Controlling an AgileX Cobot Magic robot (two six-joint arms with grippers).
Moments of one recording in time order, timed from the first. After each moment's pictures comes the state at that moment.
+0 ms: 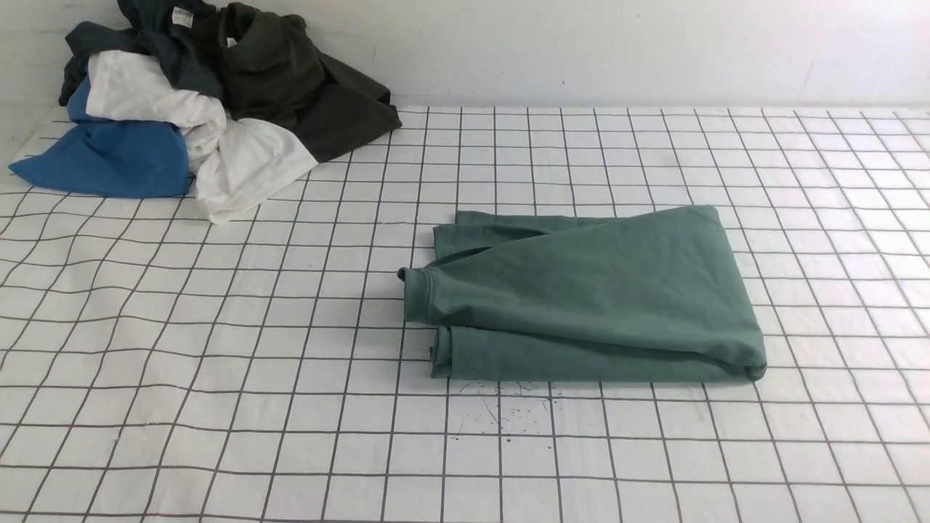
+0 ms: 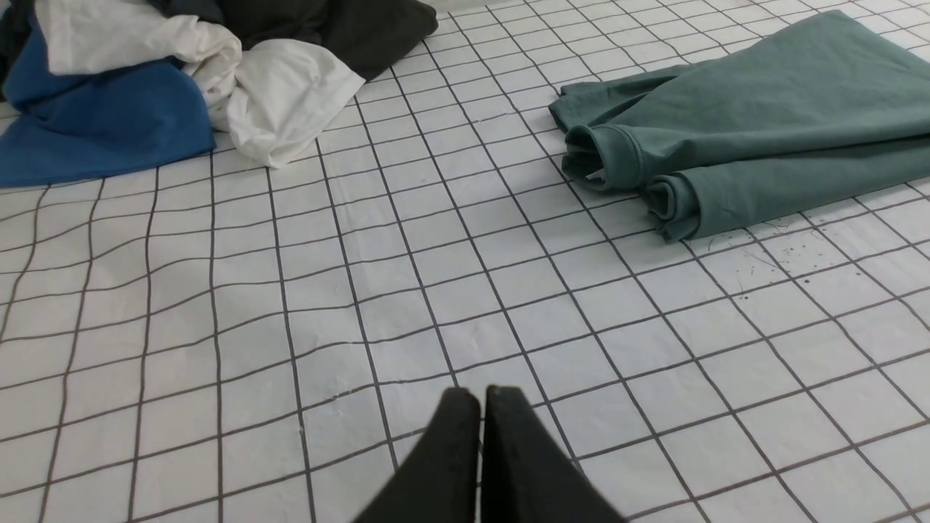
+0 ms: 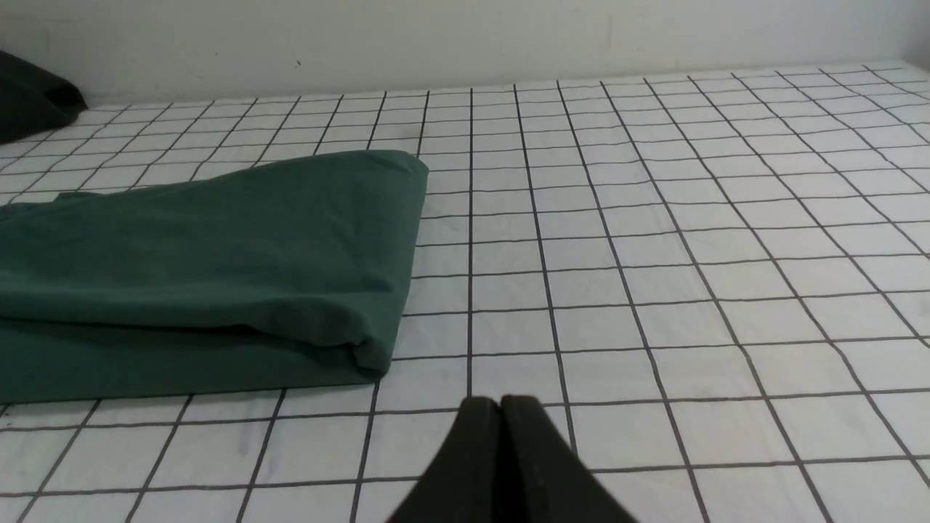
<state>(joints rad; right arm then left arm) -0.02 -0.01 0.03 -0.04 0.35 0.08 -0.42 -0.01 -0.46 0.12 0.91 -0.10</state>
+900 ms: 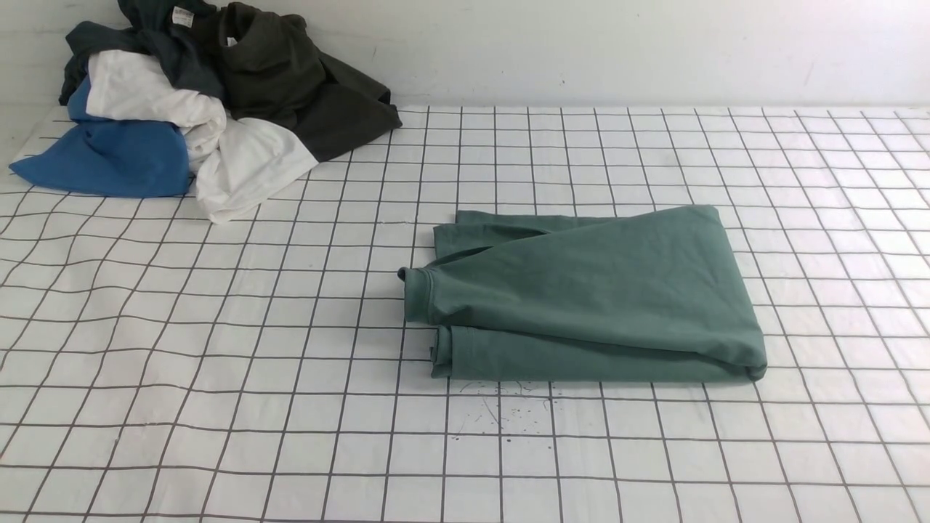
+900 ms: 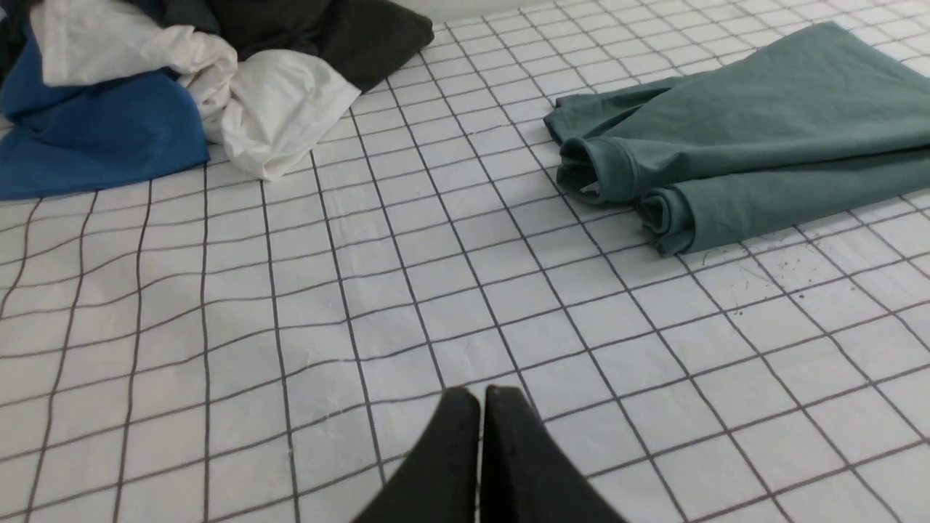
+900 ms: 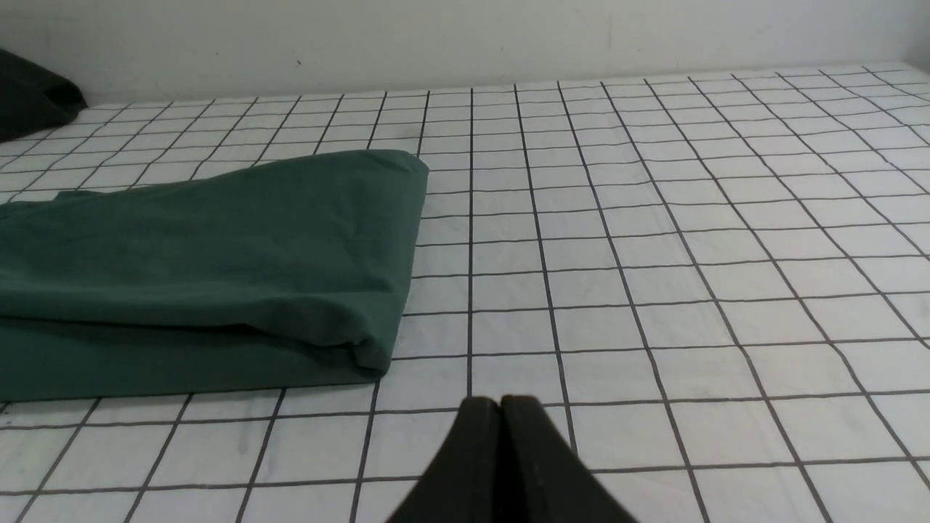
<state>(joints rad) -0.02 -0.01 0.03 -0.04 0.35 0.08 -0.42 -0.01 -0.41 0.11 0.82 -0.10</state>
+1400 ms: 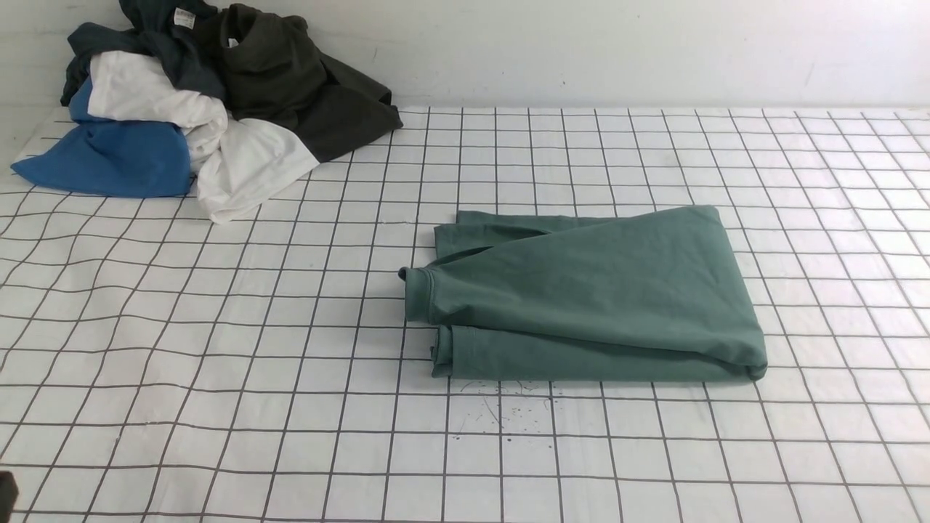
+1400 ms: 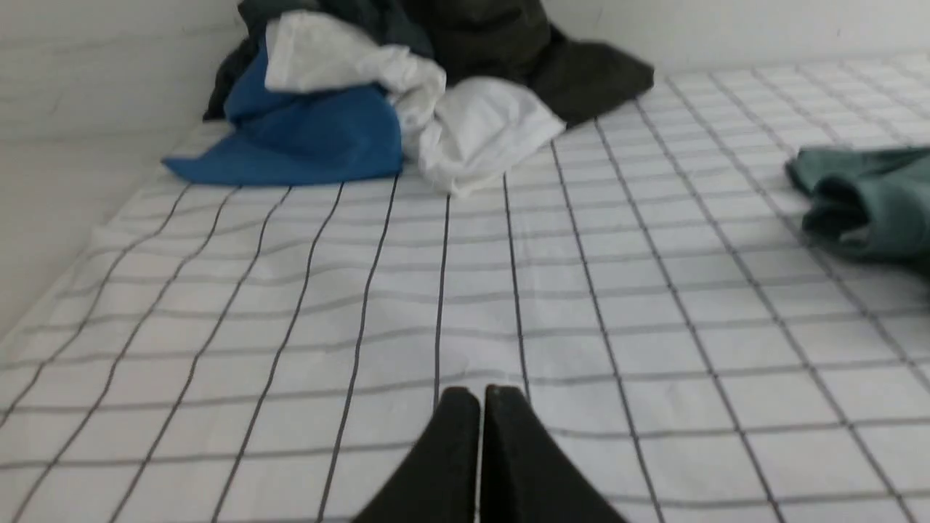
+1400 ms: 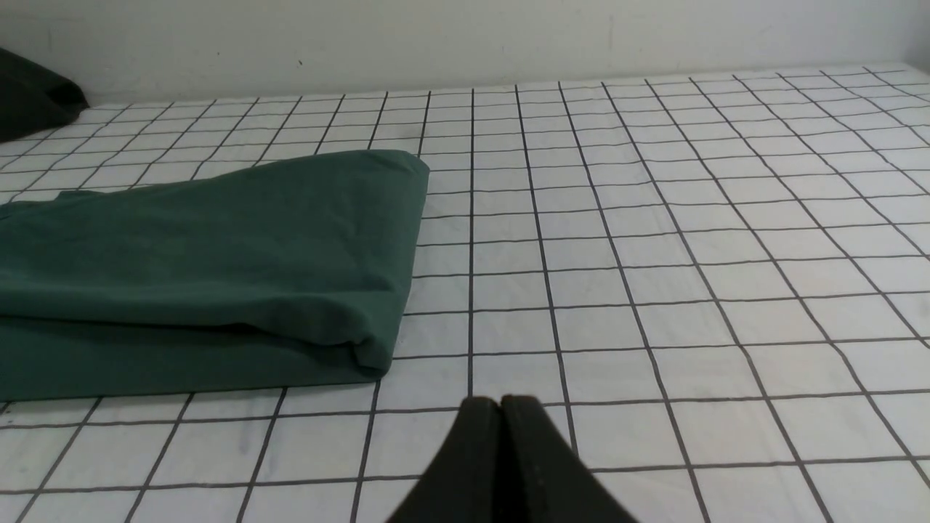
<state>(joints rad) -0.02 -0.01 0.03 -0.04 0.35 0.08 -0.01 -0.01 0.02 -0.03 0.29 0.06</state>
